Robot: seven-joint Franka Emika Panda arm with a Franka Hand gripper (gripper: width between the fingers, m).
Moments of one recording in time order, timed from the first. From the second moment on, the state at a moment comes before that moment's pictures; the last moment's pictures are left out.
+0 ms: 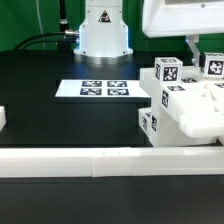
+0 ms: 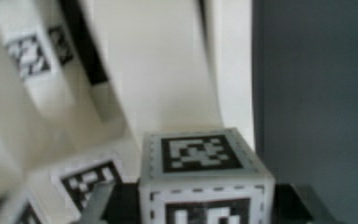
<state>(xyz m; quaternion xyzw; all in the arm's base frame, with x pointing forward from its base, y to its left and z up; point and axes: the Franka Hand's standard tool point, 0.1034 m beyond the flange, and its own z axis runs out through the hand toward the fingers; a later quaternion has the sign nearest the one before) 0.585 0.113 0.118 -0.99 0.14 -0.04 0.05</state>
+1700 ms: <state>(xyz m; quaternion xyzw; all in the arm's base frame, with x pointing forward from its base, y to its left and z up) 0.586 0.111 0.115 -0.80 0.59 0.00 0.12</state>
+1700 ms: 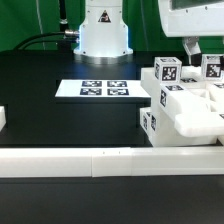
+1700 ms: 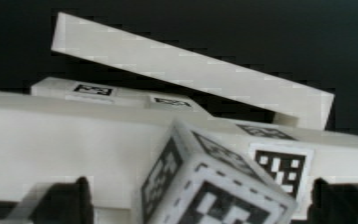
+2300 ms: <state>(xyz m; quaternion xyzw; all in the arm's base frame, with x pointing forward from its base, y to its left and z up) 0.586 0.112 0.116 -0.94 0.33 -0.03 0.09</state>
